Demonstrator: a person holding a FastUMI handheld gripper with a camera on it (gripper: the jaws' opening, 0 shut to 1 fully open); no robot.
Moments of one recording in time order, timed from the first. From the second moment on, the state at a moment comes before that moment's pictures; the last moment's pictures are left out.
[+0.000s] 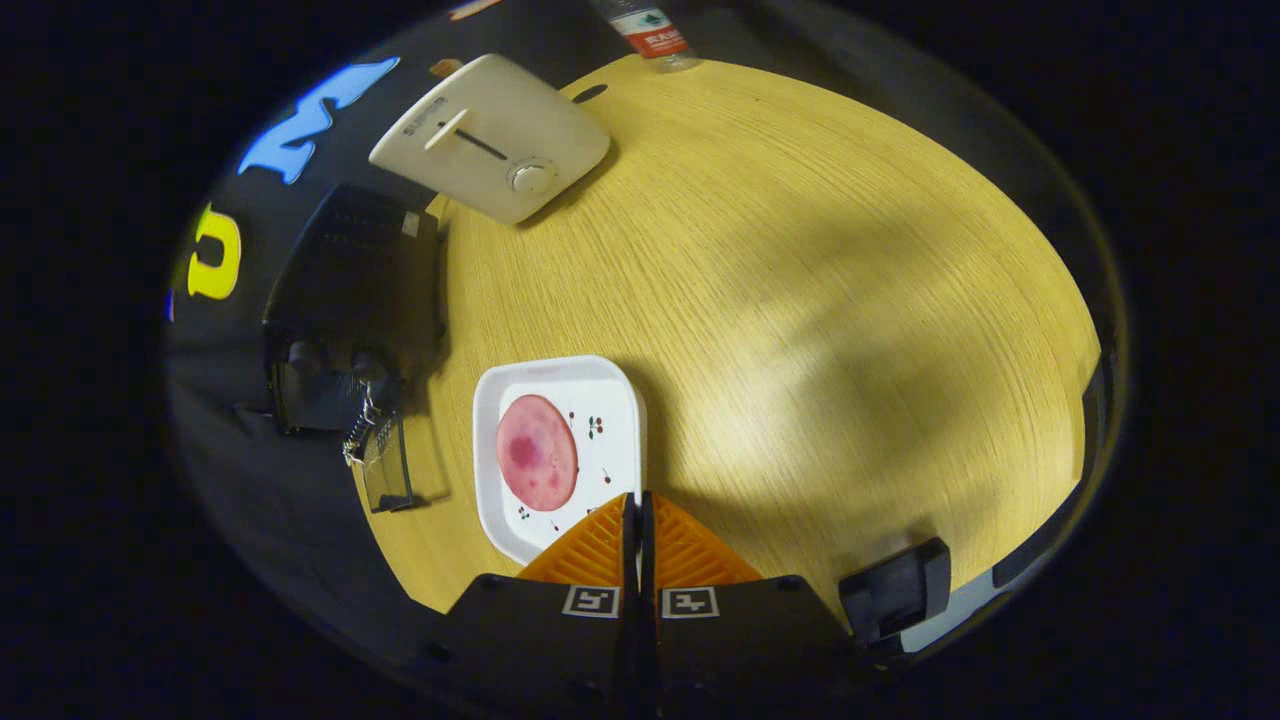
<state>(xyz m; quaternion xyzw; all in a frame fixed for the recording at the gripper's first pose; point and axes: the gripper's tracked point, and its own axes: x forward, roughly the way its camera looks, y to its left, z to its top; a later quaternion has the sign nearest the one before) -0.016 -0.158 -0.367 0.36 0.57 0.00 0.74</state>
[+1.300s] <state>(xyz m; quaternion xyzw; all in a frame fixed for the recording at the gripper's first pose) -0.036 -0.115 -0.225 0.57 0.33 -0.04 0.75</state>
